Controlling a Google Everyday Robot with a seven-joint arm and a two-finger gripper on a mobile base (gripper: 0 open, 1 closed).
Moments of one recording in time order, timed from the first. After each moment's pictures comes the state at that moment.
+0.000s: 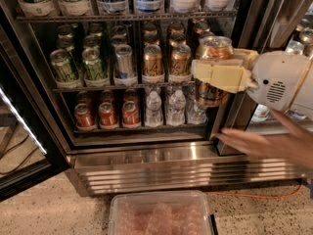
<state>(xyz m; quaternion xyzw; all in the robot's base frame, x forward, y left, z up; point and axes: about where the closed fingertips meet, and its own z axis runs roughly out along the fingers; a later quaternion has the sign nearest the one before) 0.483 -0.116 1.008 -0.29 0.67 0.31 0.60</state>
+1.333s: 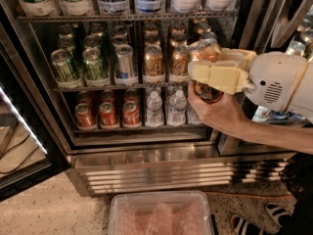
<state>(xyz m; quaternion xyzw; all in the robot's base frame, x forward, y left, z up) 0.483 -0.116 1.008 -0.29 0.67 0.31 0.60</state>
